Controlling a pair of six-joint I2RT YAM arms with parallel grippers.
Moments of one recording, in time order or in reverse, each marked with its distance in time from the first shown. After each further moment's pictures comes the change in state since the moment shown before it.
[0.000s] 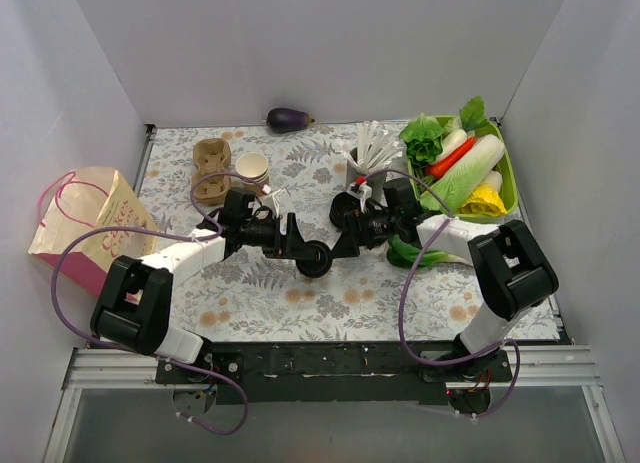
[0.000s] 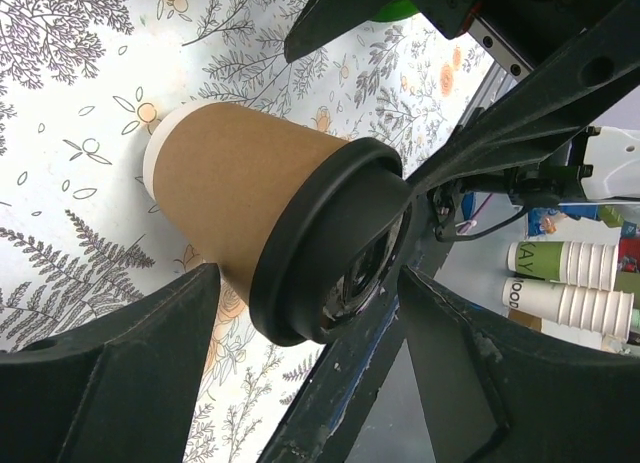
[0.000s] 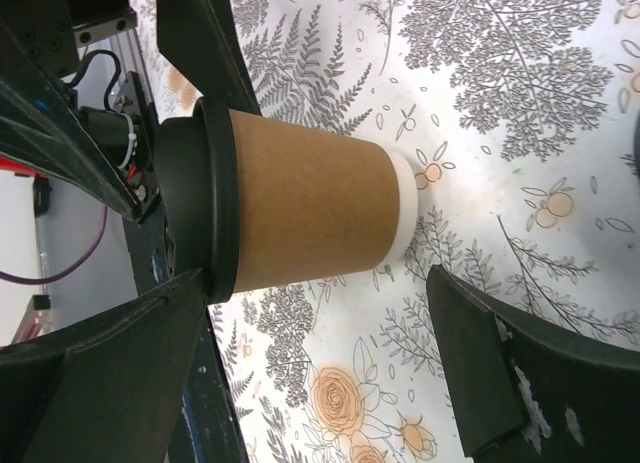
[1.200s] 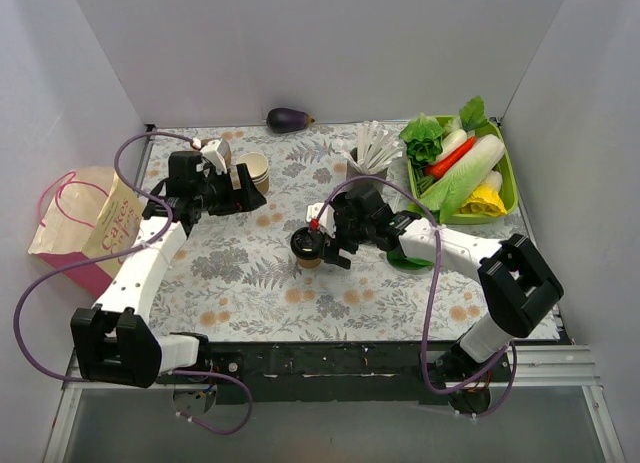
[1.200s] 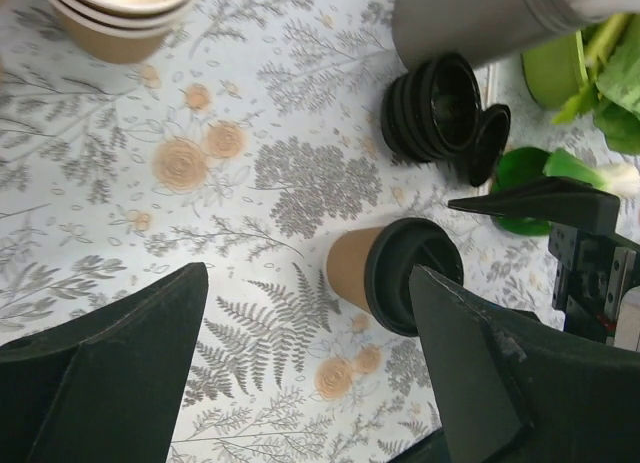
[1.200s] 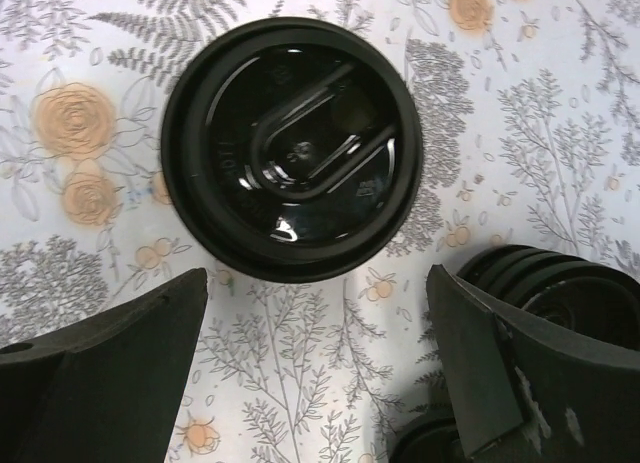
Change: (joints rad) left arm 0.232 -0.183 0.307 -0.376 -0.418 0.119; right arm 0.264 -0.097 0.136 -0.285 0.473 -0.869
